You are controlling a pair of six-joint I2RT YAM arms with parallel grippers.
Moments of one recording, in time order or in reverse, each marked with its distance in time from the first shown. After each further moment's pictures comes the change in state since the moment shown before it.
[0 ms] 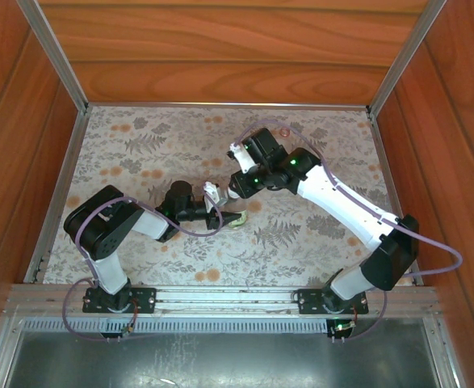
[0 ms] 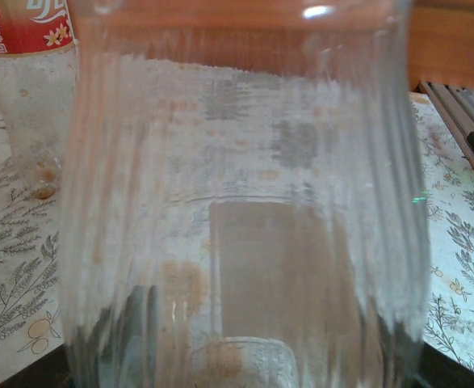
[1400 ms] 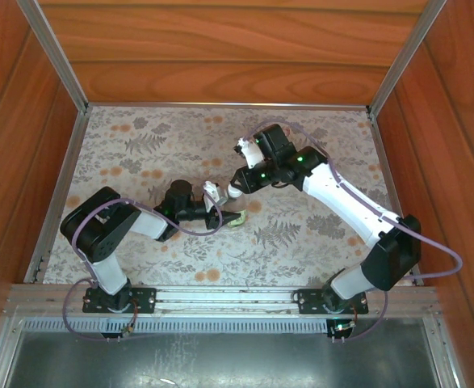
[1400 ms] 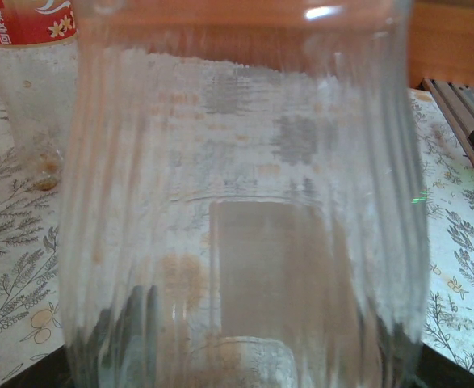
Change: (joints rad) left arm 0.009 -0.028 0.003 -0.055 -0.008 0.002; right arm -0.093 -0.009 -0.062 0.089 -0.205 0.016
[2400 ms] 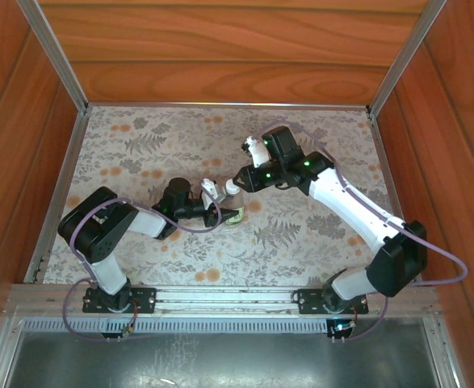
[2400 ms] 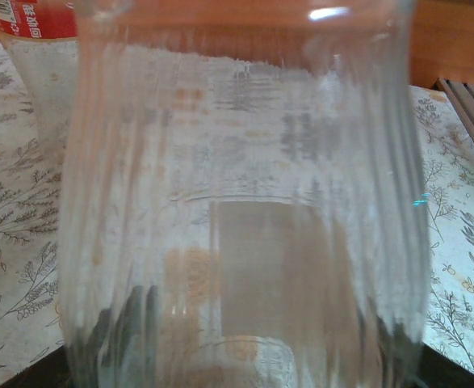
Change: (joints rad) left arm 0.023 -0.013 0.008 -0.035 -0.006 0.003; right arm -0.040 -0.042 -0.079 0.100 -0.038 0.071
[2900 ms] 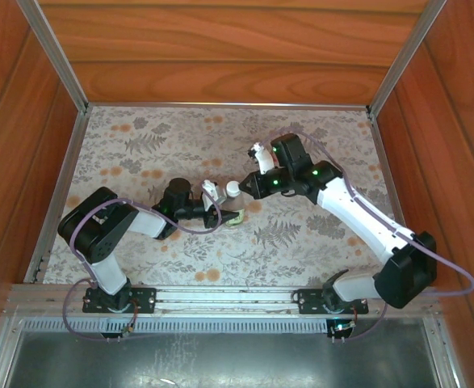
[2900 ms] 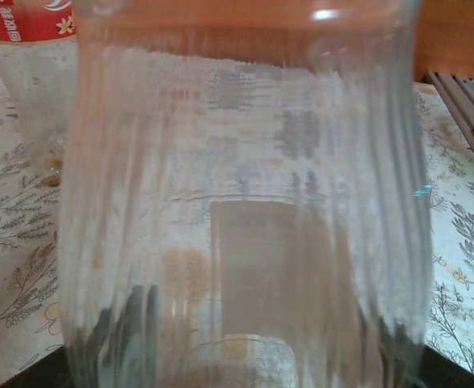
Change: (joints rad) left arm 0.000 -0.001 0.000 -0.008 0.008 0.013; right arm -0.012 -0.118 -0.131 0.038 -0.107 0.019
